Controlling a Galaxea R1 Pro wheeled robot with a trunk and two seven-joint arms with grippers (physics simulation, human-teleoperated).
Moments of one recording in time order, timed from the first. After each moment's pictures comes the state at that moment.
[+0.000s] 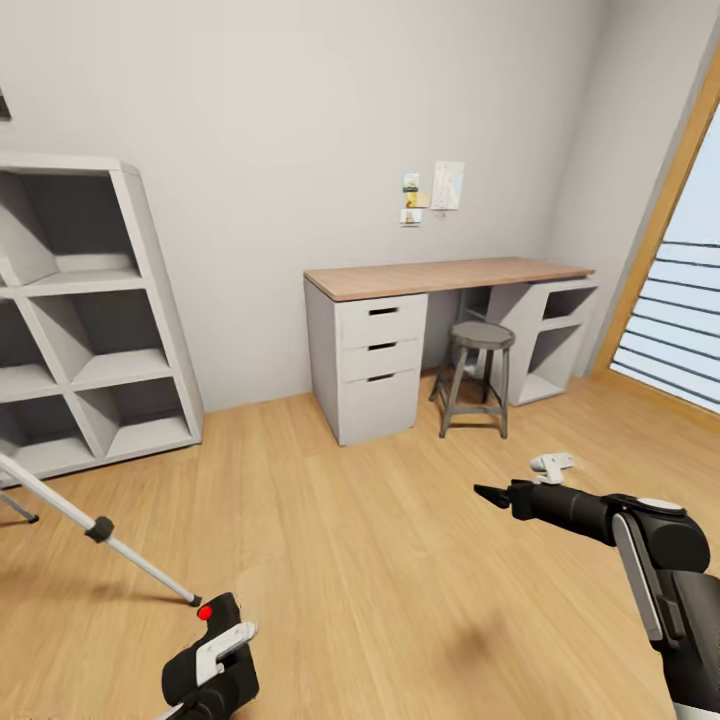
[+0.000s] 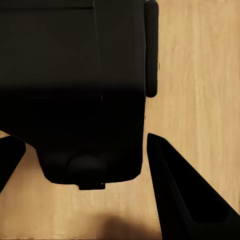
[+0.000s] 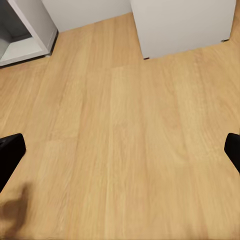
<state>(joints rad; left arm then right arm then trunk) -0.01 0.05 -0.22 -1.31 0.72 0.38 0.49 -0.42 -0.19 -0.20 -1.61 0.00 0.96 0.75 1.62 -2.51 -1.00</state>
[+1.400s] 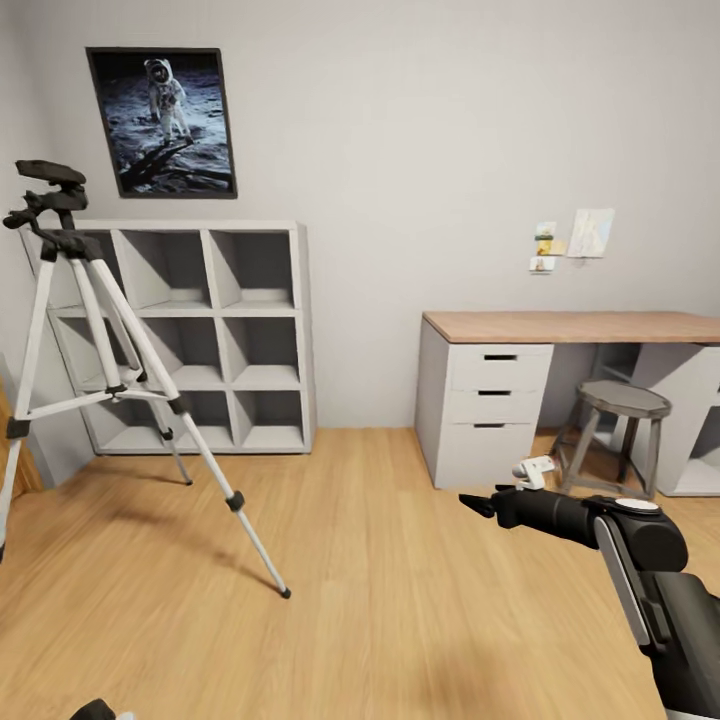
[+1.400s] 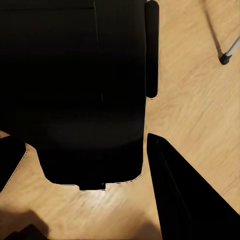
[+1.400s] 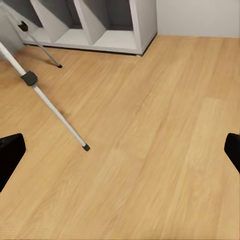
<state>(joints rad) 0.27 0.03 0.14 -1.47 0.82 0.34 0.49 -0.41 -0.20 -0.12 -1.61 0.00 0.95 0.75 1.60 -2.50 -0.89</state>
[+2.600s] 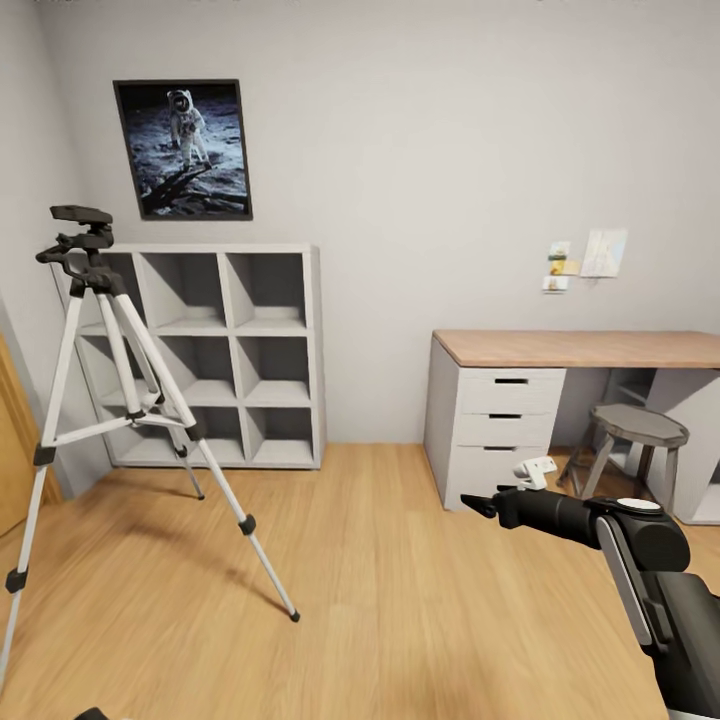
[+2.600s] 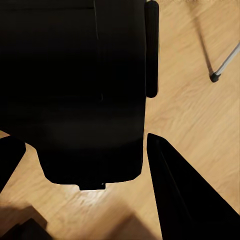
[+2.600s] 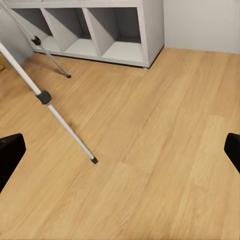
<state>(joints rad) 0.27 0.03 0.14 -1.45 0.81 0.34 0.50 -0.41 -0.20 -0.12 -1.61 0.00 0.96 0.75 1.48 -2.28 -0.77</state>
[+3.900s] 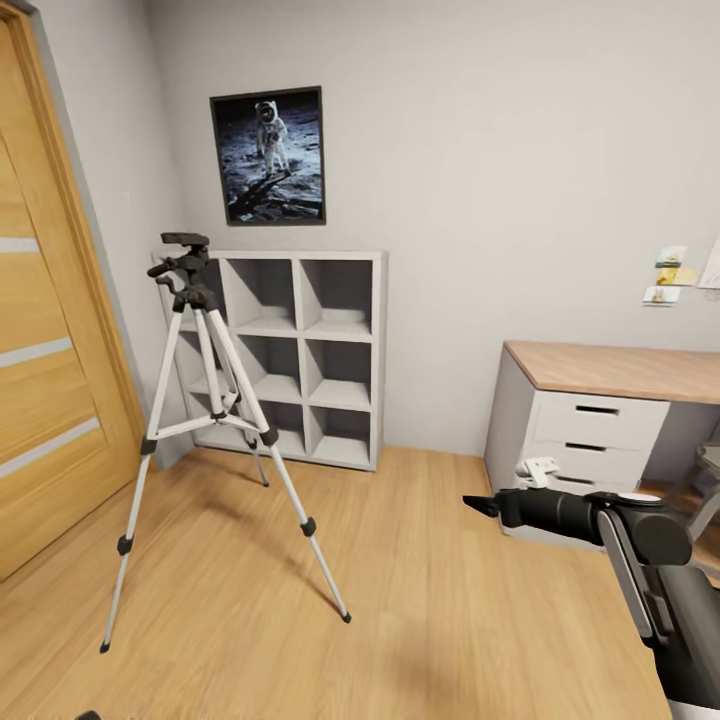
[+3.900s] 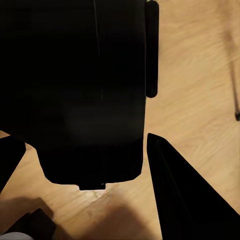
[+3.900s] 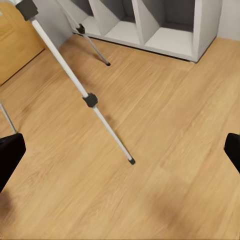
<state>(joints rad) 0.27 0.04 0.13 -1.42 0.81 0.31 0.50 -0.43 -0.21 -0.12 -1.61 0.01 1.04 0.75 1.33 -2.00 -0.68</state>
